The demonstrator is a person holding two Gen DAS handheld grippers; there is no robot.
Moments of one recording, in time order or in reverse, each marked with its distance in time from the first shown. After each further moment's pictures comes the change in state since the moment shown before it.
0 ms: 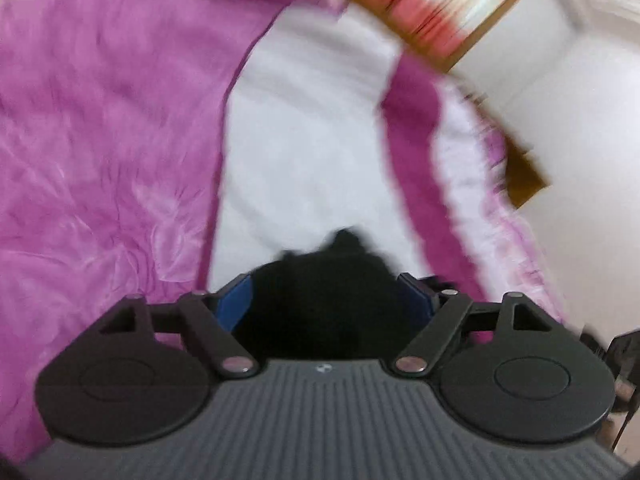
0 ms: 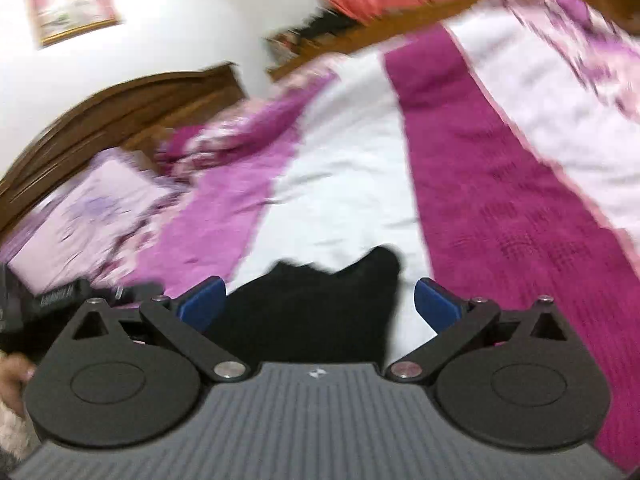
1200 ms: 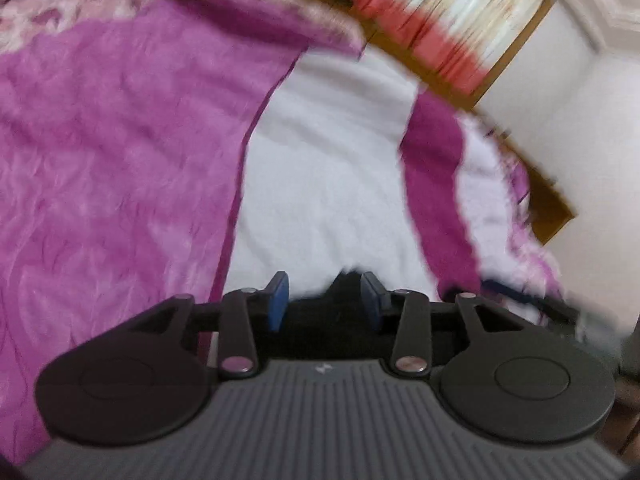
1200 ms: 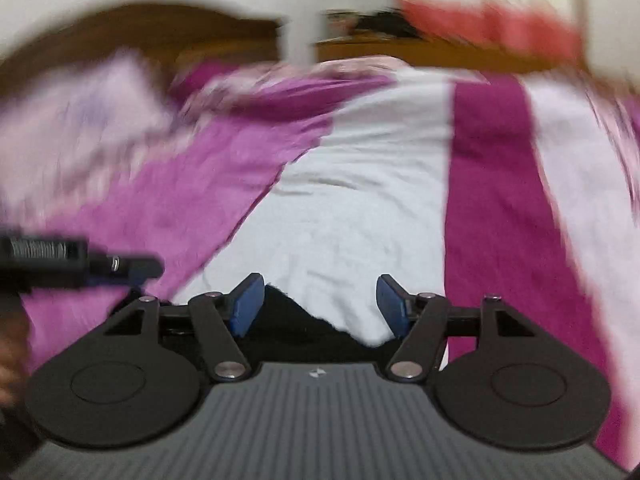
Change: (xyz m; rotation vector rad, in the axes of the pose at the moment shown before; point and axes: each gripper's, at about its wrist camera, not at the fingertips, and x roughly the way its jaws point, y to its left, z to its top) left arm -0.025 -0.022 -0.012 0.012 -0.128 0.088; right arm 0.066 0.104 0.009 -0.653 0.065 -0.099
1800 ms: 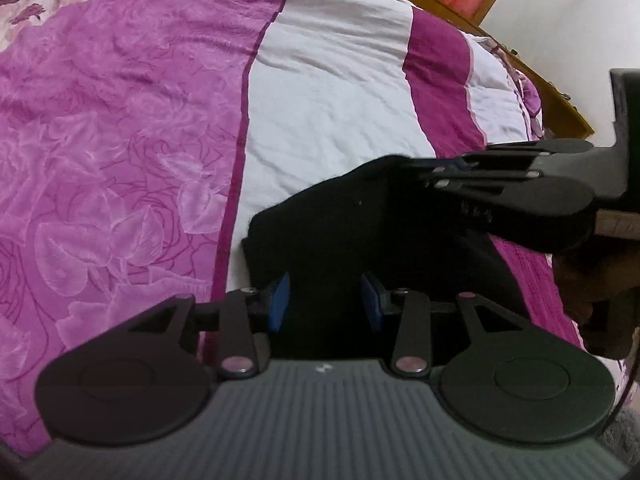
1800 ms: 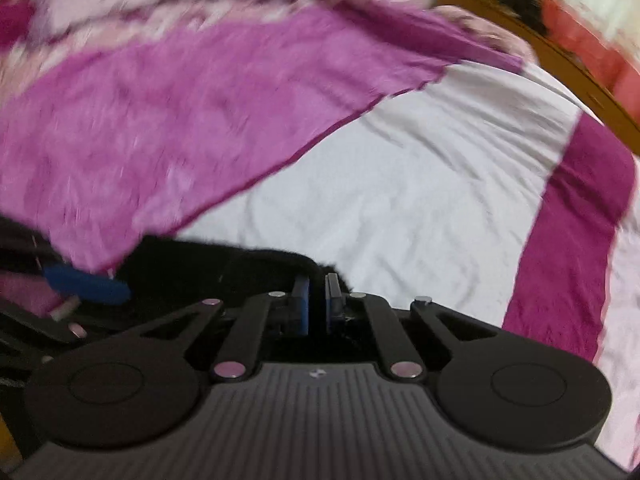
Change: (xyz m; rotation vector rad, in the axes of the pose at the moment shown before) left arm -0.004 -0.010 -0.027 0.148 0.144 0.056; right arm 0.056 0.038 0.031 -0.224 0.205 0.110
